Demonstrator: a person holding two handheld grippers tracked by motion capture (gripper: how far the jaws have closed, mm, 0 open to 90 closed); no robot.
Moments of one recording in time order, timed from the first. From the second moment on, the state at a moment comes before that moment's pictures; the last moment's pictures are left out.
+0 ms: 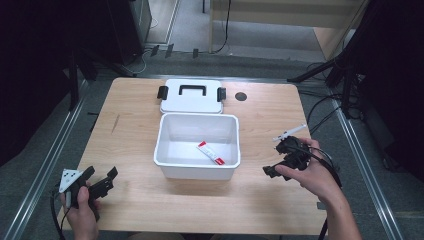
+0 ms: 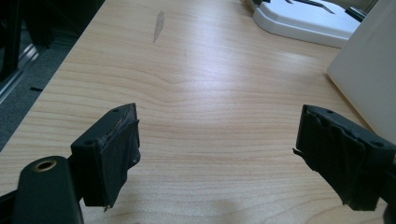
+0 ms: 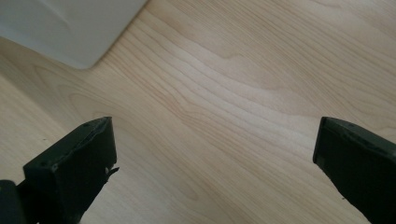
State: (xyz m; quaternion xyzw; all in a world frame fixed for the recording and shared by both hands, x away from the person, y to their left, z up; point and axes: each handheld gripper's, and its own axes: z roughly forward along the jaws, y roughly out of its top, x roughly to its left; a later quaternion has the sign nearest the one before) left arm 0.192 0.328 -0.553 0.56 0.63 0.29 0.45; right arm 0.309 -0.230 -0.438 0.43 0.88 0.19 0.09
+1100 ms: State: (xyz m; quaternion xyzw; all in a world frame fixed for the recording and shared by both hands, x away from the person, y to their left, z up) left arm 0.191 0.328 -0.553 0.56 0.63 0.29 0.45; right arm 0.225 -0.349 -0.535 0.53 0.71 0.38 0.27
